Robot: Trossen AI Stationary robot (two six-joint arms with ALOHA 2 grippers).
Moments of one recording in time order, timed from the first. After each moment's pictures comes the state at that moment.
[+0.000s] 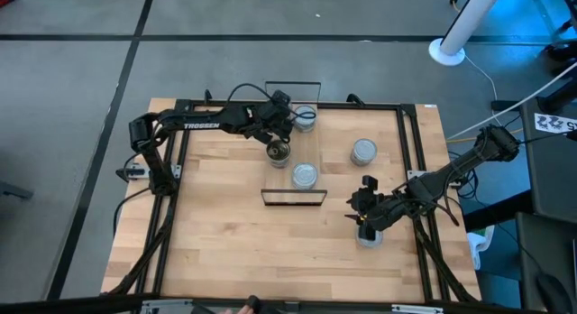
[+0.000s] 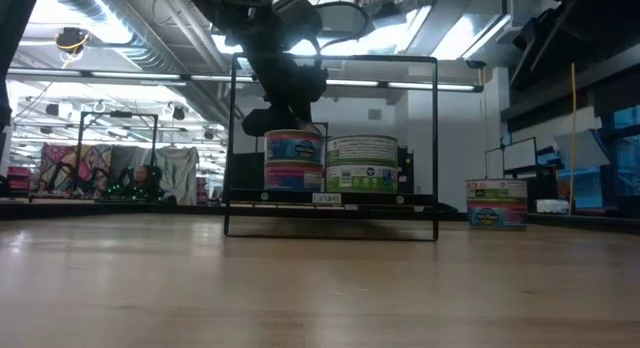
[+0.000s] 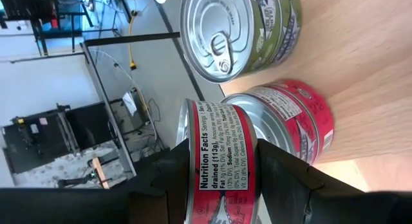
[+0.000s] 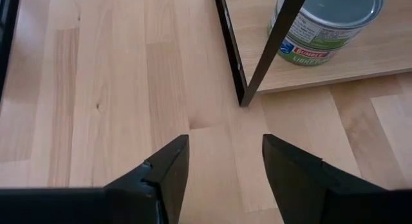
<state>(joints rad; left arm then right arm) 0.36 1.75 1.31 -0.36 -0.54 1.18 0.56 1.21 0.88 -0.65 0.39 0.57</state>
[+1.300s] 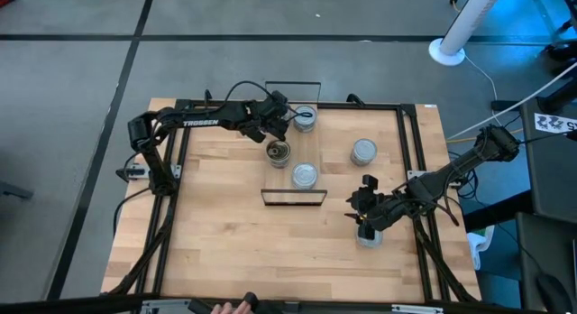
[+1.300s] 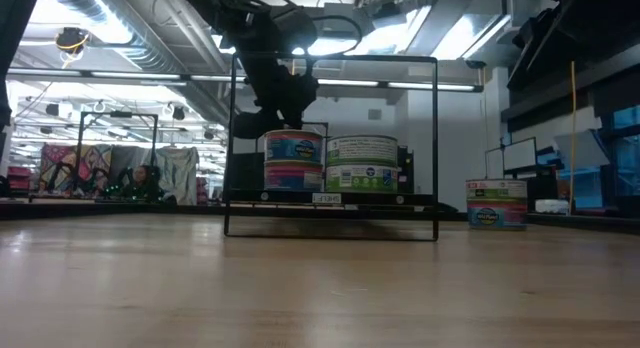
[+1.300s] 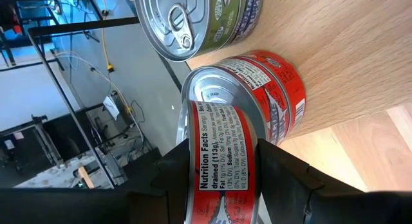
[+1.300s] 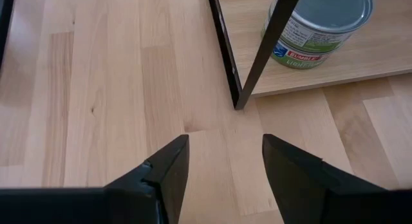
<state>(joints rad) 0.40 1.75 1.31 -0.46 -0.50 1.23 0.56 1.21 0.88 -0.65 0.41 0.57</state>
